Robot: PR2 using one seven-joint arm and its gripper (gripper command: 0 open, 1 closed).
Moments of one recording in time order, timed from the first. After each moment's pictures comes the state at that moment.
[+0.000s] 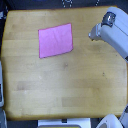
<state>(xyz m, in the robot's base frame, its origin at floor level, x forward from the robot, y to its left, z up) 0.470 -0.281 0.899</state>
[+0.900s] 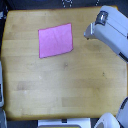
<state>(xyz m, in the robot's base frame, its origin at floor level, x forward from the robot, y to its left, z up) 0.482 -0.249 0.882</state>
